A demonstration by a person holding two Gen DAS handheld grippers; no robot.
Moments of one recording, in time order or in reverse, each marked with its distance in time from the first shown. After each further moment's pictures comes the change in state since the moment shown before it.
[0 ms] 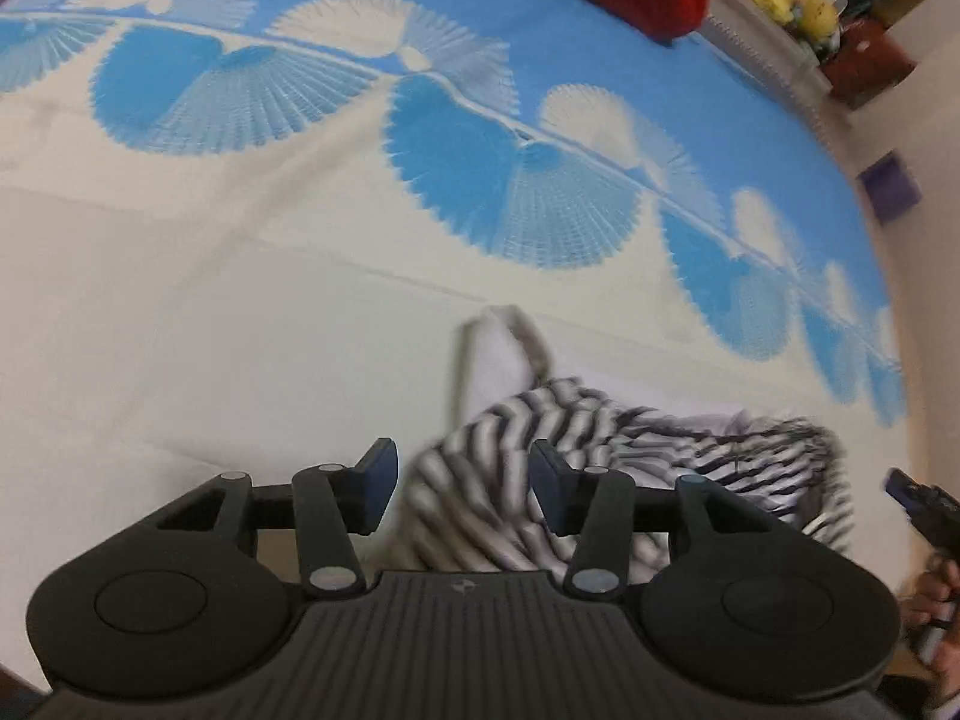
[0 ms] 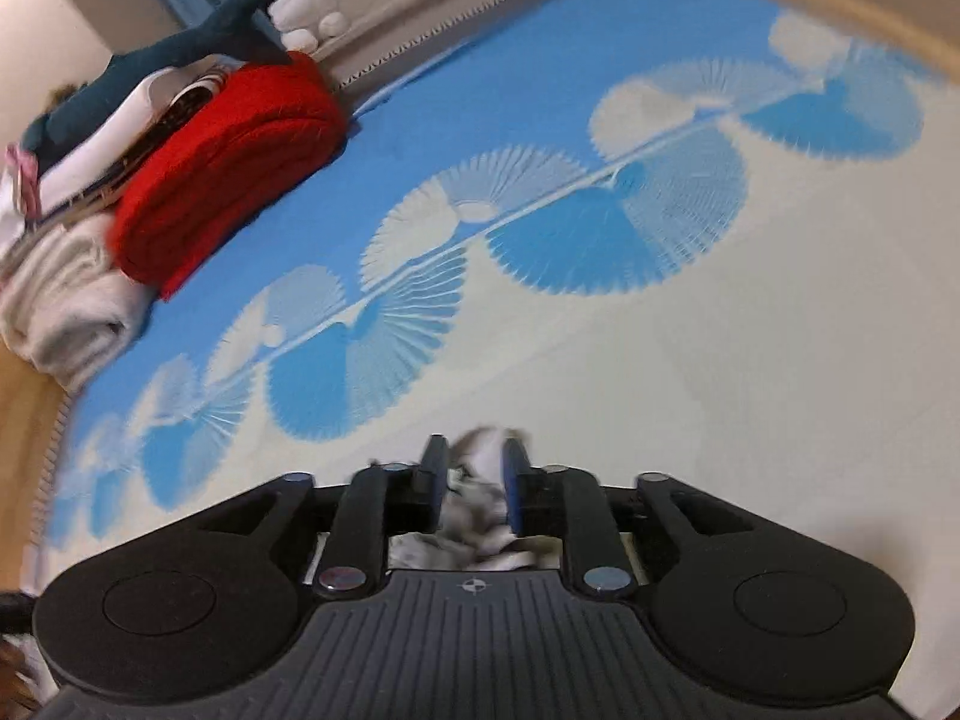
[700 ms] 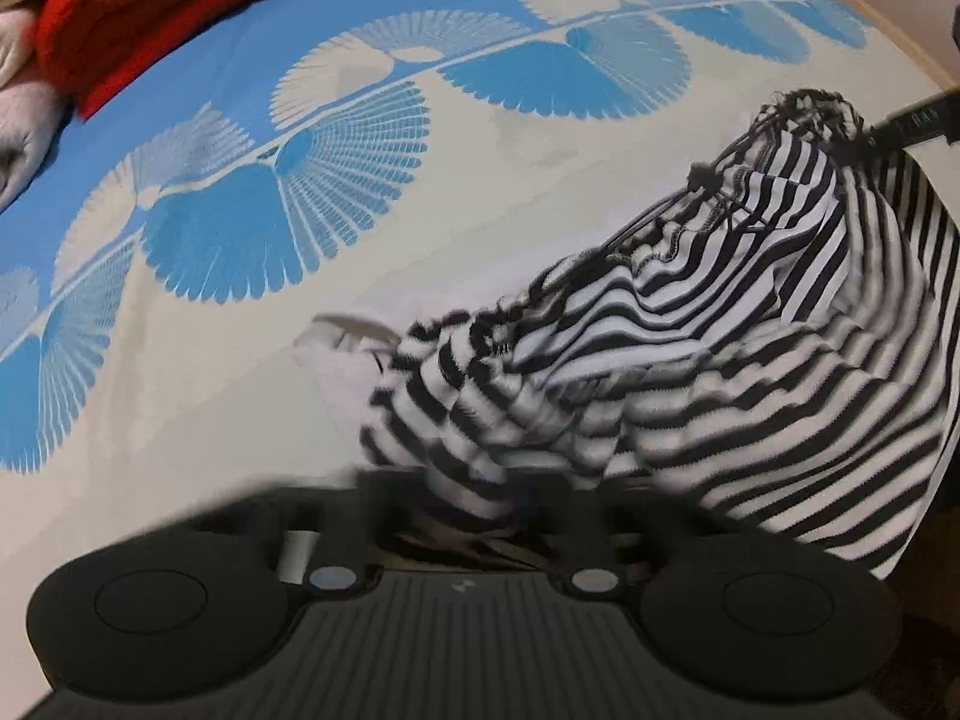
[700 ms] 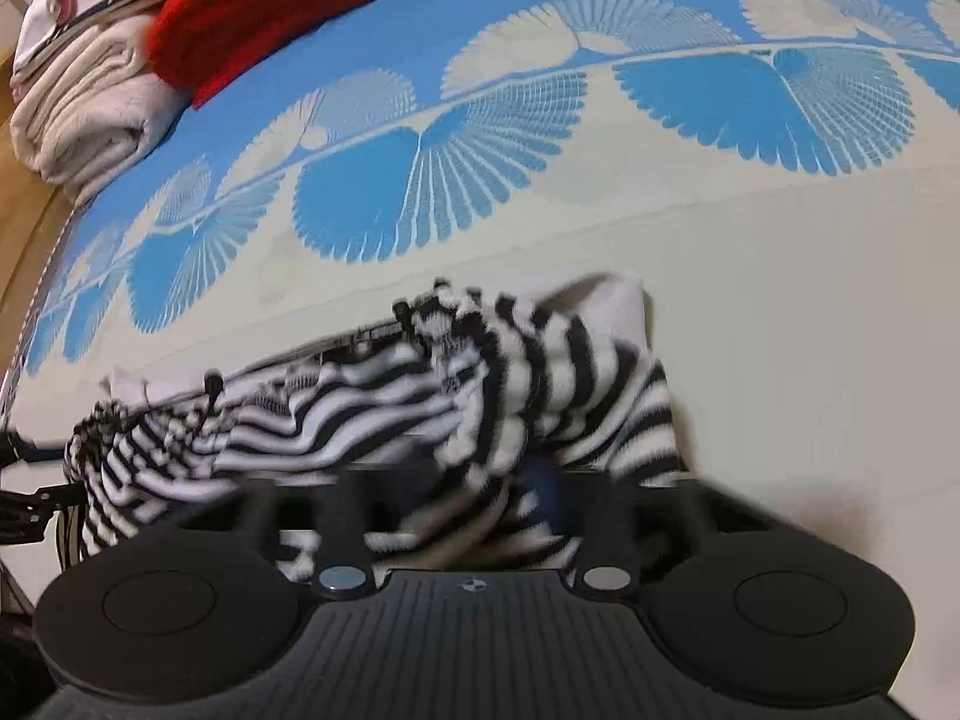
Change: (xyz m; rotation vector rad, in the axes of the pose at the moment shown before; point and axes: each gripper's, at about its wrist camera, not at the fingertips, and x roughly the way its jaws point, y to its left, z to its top) left arm 0.069 -0.110 -0.044 0.781 0.013 0.130; right arm 0.097 0.061 -0.034 -0.194 0.258 0.049
